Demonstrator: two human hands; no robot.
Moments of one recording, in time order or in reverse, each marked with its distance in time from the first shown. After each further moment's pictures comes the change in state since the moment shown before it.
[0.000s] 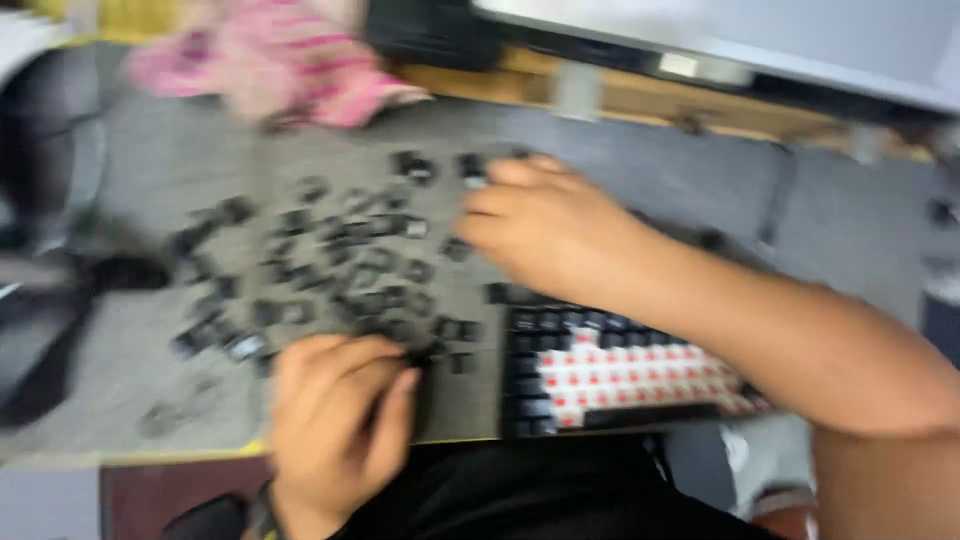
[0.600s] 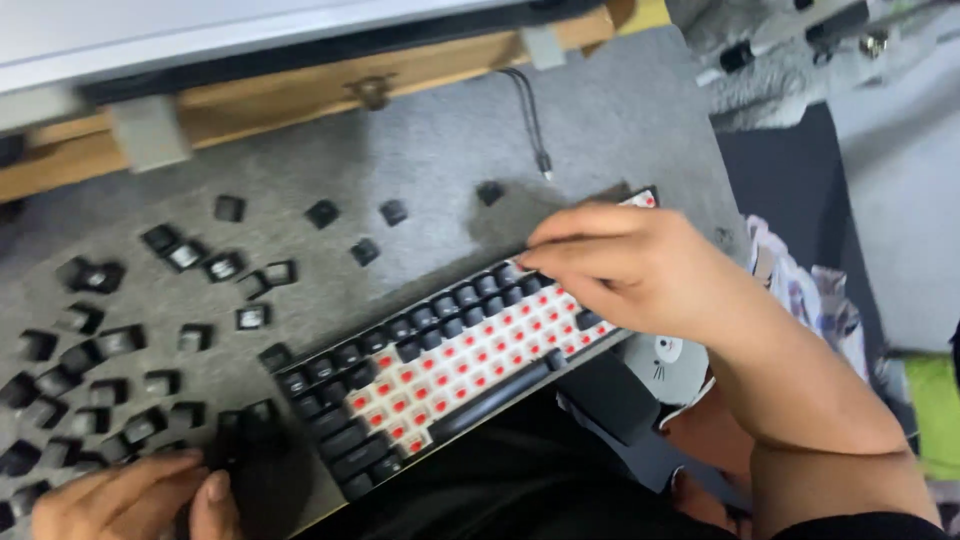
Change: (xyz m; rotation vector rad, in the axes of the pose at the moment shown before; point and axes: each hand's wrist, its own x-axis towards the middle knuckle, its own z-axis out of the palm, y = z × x) left_hand -0.019 -0.068 0.020 0.300 -0.380 -0.023; right_hand -0.231 -0.018 -0.077 0.368 0.243 0.456
